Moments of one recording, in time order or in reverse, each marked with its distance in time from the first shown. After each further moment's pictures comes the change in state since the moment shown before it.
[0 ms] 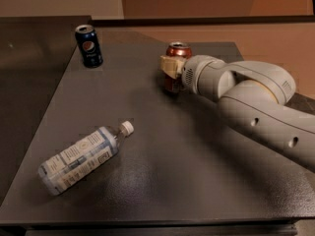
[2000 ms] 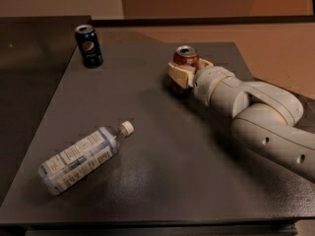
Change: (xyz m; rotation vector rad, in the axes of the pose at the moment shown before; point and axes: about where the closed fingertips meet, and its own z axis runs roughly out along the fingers) arm -0.008 0.015 -0.009 0.105 0.160 -0.150
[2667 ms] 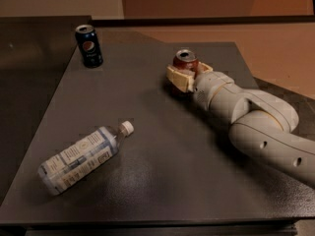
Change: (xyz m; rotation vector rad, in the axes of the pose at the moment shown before) arm -0.009 0.002 -0.002 0.004 0.042 0.000
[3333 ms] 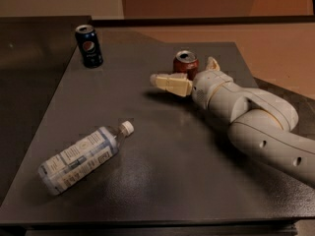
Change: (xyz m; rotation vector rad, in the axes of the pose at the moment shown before) arm 0.005 -0.004 0.001 0.005 0.005 -0.008
